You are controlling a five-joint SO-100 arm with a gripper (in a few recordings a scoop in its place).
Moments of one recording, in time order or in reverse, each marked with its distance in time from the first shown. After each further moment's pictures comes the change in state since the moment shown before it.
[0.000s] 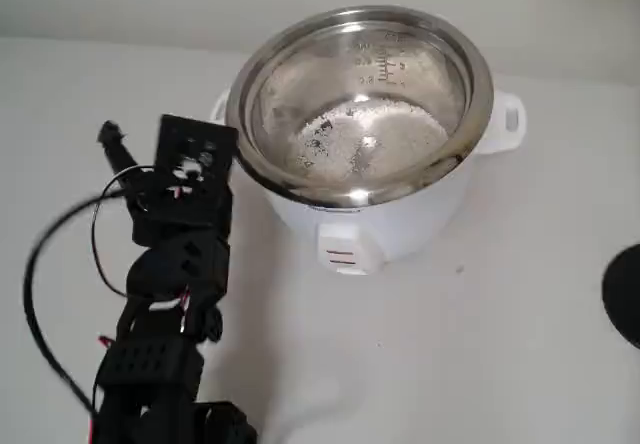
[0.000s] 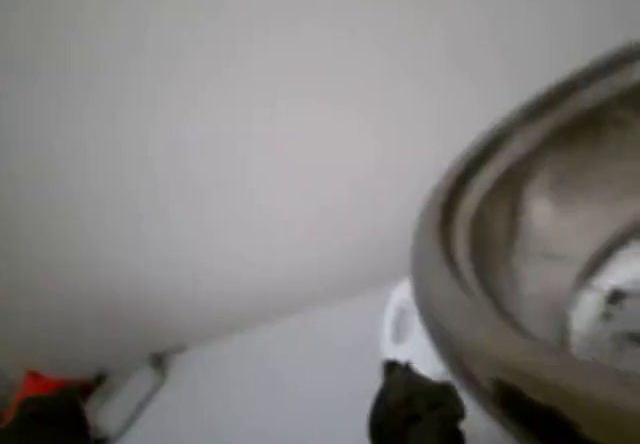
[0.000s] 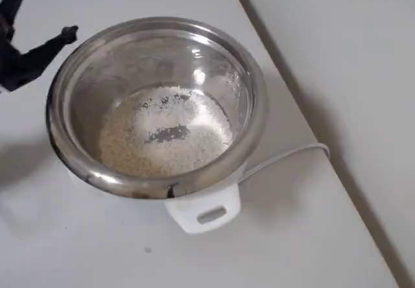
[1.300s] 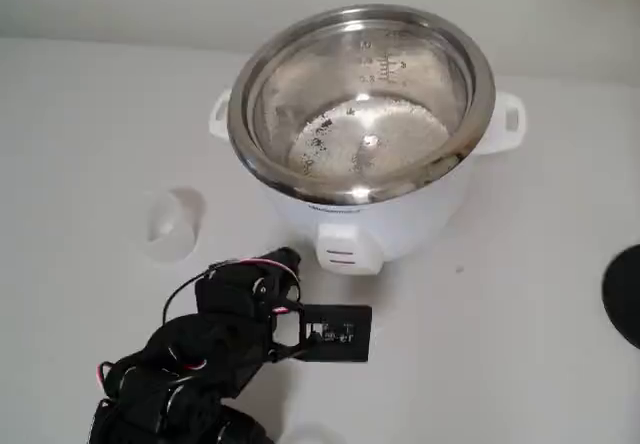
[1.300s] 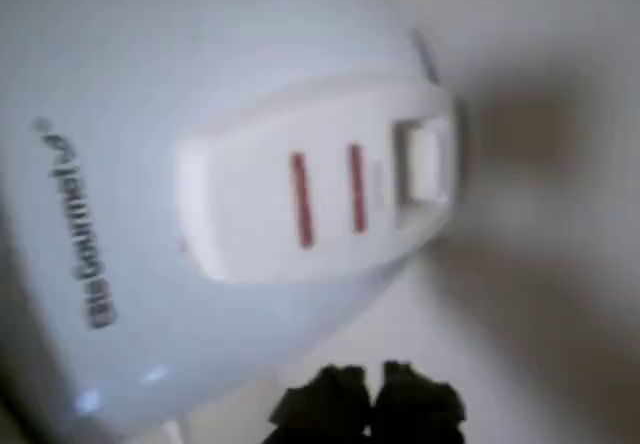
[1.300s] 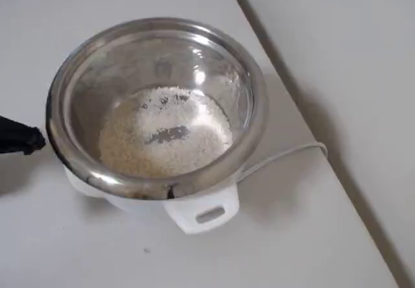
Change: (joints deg) arm 20.3 27.2 -1.7 69.4 55.4
